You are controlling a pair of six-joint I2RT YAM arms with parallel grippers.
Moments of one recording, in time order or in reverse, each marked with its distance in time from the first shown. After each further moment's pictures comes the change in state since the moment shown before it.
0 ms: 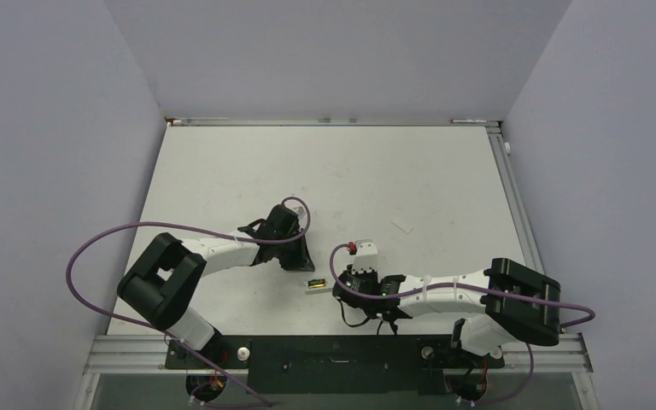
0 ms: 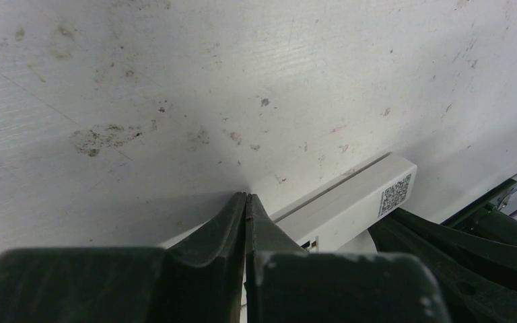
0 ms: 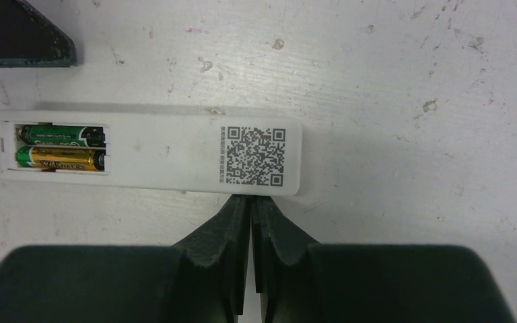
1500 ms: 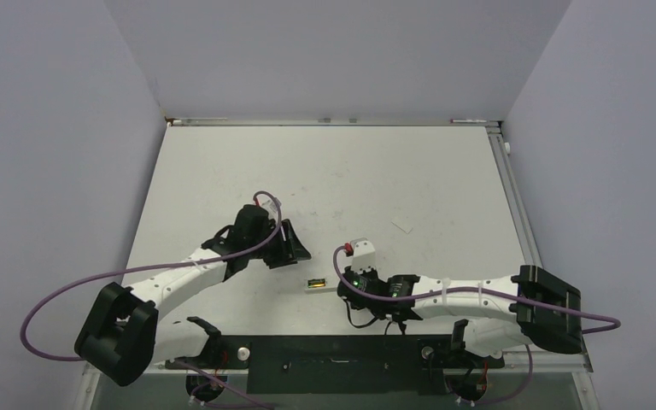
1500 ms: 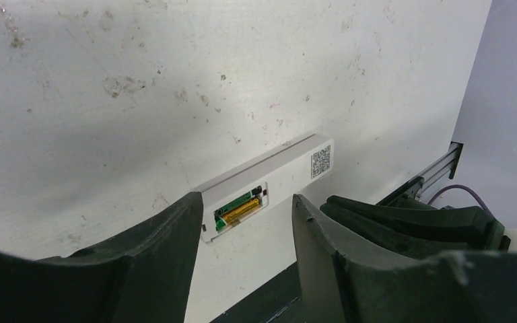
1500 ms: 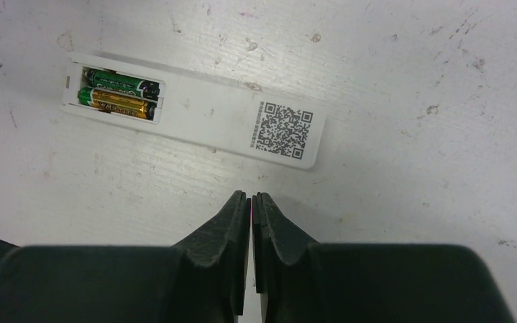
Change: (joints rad) left arm 0.100 -0.374 -0.142 -0.009 0.062 -0.078; right arm 0.026 -0.122 0.041 -0.102 -0.066 -0.140
